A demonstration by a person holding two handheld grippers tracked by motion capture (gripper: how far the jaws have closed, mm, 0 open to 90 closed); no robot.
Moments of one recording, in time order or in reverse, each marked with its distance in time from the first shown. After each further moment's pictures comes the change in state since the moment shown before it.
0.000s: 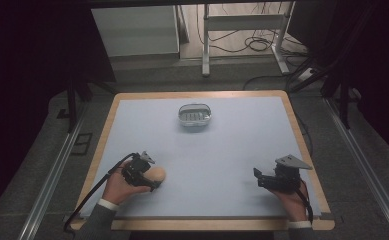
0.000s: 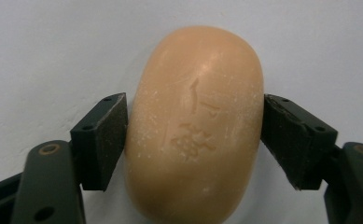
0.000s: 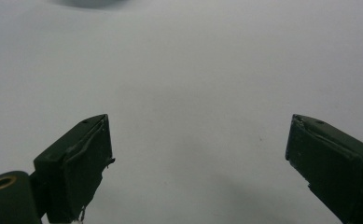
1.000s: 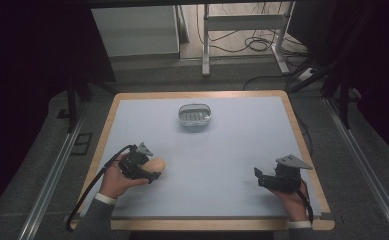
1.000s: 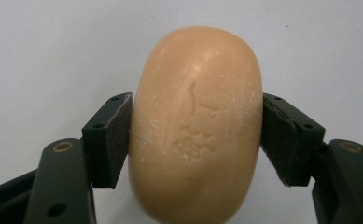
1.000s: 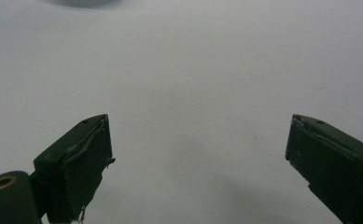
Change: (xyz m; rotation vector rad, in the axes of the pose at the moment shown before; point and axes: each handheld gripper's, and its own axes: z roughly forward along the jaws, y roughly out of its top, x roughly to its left) left arm 0.002 0.016 -0.031 -0.086 0.016 0.028; right arm -0.001 0.000 0.000 0.002 -0.018 0.002
